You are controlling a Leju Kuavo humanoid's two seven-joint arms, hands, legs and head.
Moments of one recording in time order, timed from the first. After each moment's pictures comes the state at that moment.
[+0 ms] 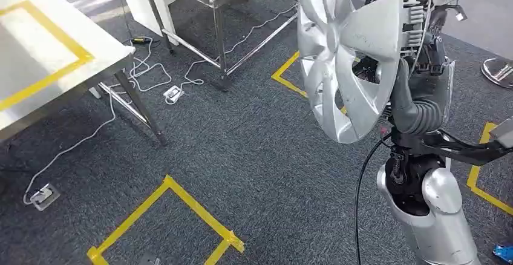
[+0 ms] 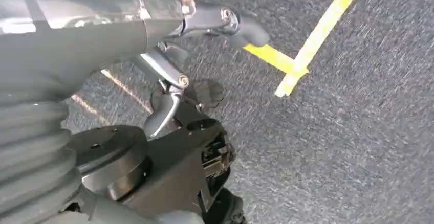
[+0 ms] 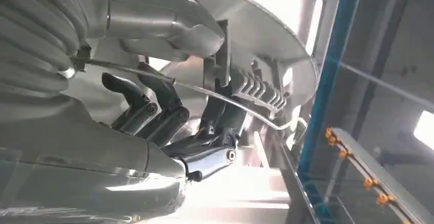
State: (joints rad) left arm -0.15 0.03 -0.87 -0.22 0.83 0.04 -0.52; right arm -0.34 -0.34 0.21 -1.98 -0.44 -0.19 -0.33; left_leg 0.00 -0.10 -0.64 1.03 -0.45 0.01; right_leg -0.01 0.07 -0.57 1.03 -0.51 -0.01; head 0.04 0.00
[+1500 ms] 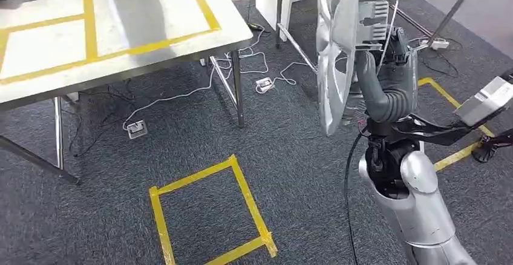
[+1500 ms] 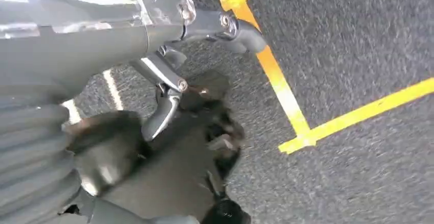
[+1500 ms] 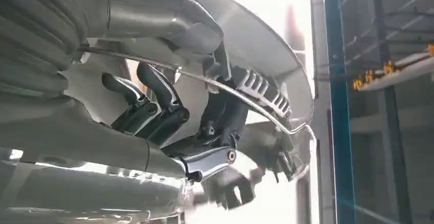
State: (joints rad) left arm -0.12 0.04 -0.87 -0.22 0.87 0.06 -0.55; right arm -0.40 -0.32 0.25 -1.90 -0.48 -0.12 -0.35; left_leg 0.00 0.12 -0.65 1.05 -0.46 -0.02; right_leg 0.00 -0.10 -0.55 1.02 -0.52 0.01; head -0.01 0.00
